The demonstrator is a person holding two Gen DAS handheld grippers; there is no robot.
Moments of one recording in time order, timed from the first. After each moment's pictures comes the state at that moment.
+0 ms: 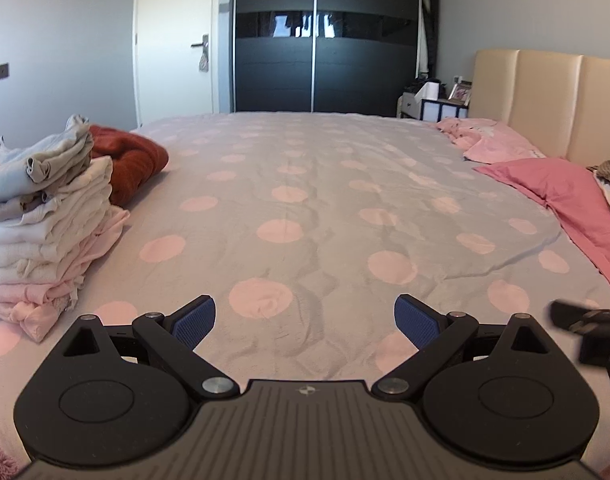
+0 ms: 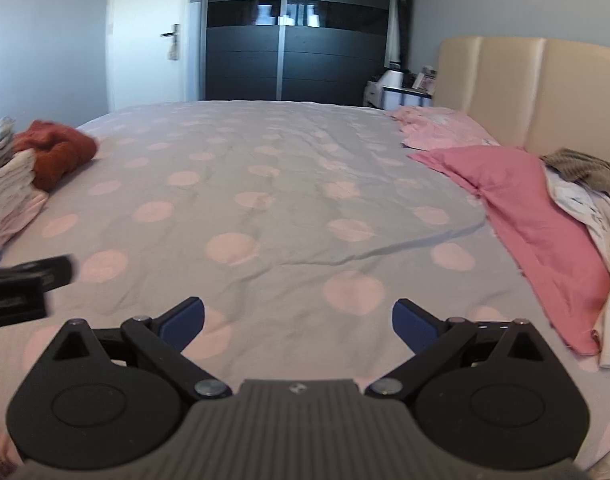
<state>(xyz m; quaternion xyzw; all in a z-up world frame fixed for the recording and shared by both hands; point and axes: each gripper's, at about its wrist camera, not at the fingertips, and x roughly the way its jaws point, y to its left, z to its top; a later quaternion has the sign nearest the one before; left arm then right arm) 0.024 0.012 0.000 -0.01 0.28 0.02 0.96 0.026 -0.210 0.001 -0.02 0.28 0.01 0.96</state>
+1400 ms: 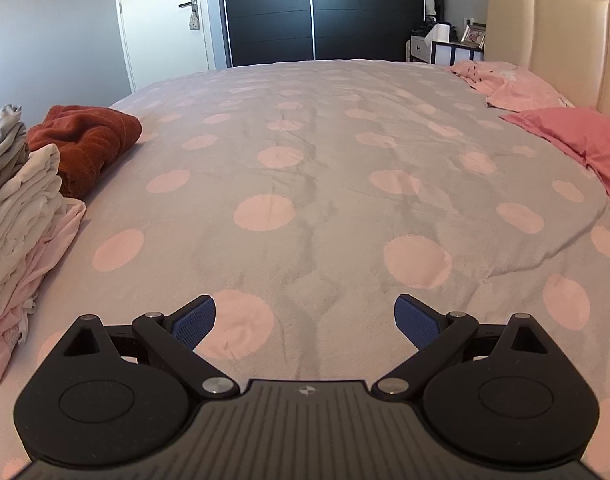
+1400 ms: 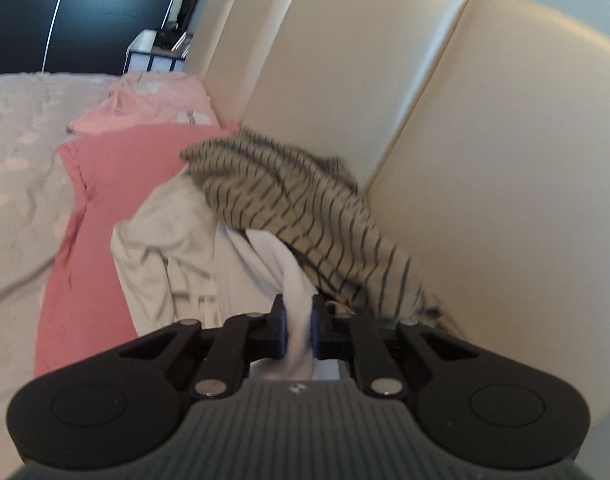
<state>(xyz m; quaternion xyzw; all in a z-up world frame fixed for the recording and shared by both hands) 0.126 -0.012 -0.037 0.02 0.35 0.03 0.94 0.203 -0.667 0.086 -0.09 0.29 -0.28 0.91</state>
